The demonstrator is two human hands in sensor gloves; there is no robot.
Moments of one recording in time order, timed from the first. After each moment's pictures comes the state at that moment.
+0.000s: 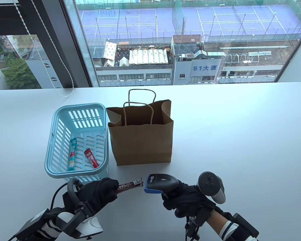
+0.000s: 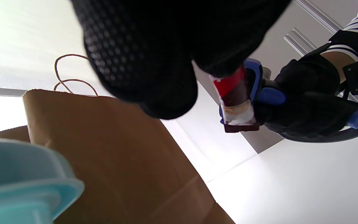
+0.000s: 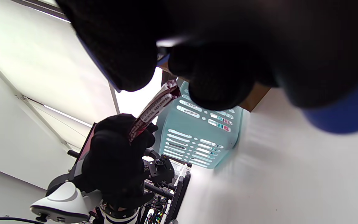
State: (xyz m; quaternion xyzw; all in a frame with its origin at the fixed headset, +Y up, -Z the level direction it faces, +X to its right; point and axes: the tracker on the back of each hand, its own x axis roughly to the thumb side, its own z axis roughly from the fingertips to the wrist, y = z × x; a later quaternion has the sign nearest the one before) left_hand -0.211 -0.658 -0.175 0.37 -0.48 -0.11 0.79; right_hand 0.110 -0.735 -0.232 0.30 0.15 0.75 0.57
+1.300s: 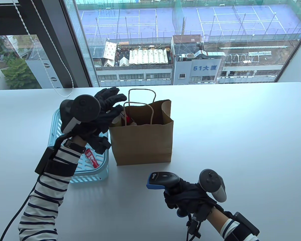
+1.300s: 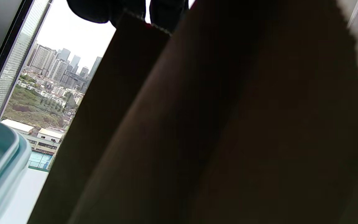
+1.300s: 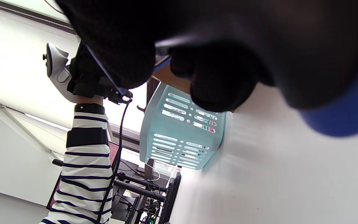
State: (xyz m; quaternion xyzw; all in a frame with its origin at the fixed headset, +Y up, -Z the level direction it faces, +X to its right) left_hand -0.207 -0.540 -0.392 0.05 -0.22 0.25 0.94; right_hand 0.117 -0.743 -0.238 0.27 0.18 0.75 0.57
